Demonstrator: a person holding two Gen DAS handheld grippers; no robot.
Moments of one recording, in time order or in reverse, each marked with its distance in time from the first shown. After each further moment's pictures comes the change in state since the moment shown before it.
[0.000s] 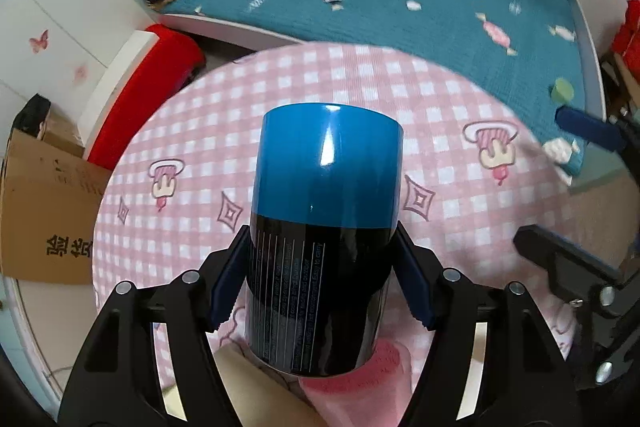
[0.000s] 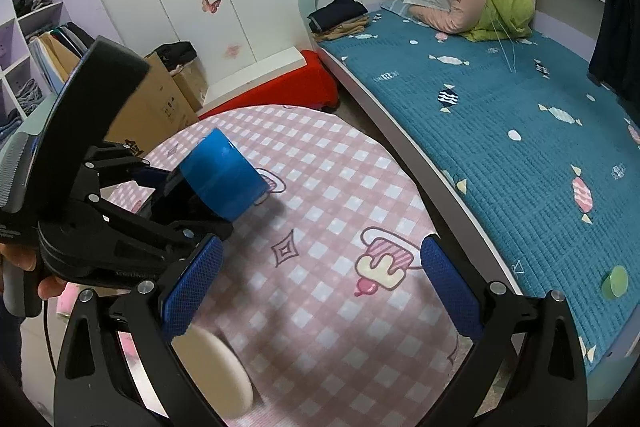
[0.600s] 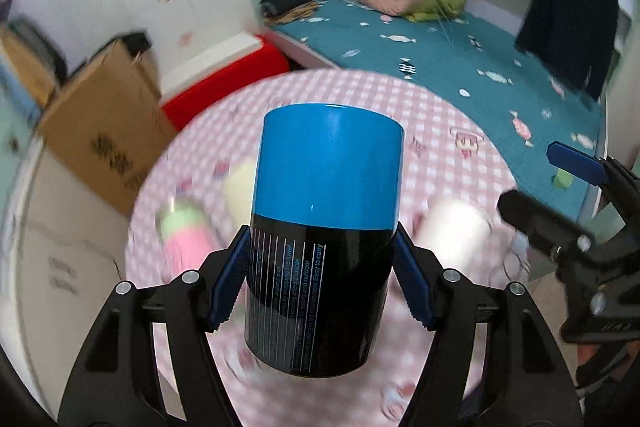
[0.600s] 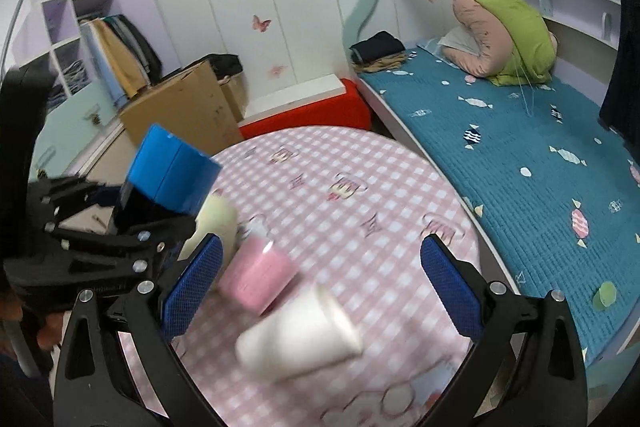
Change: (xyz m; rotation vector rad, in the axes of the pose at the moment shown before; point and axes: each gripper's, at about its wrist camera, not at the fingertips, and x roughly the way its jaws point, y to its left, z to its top) left arm -0.137 -0.036 -0.172 -0.415 -0.253 0.143; right arm -0.114 0.088 -0.046 -0.123 -0.094 0.081
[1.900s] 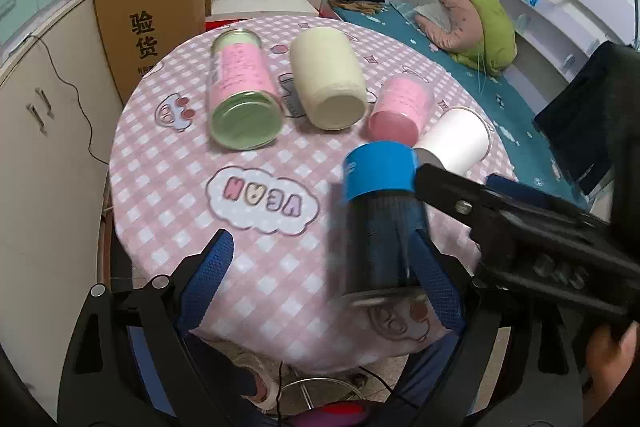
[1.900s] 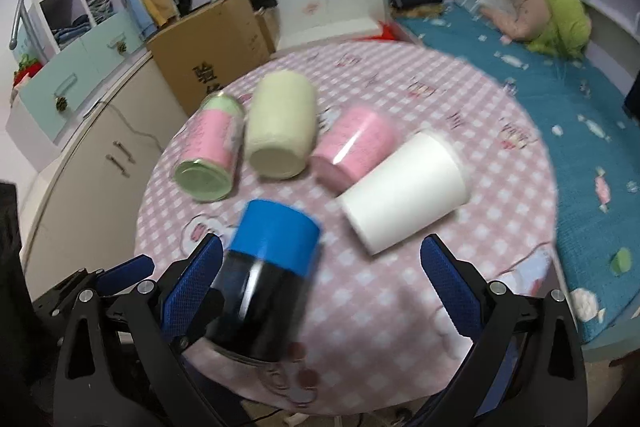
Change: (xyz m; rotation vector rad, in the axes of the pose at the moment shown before) left arm -0.022 0.037 -0.127 -0.412 -0.030 -0.093; right arm 0.033 0.081 -0.072 -0.051 0.254 0.082
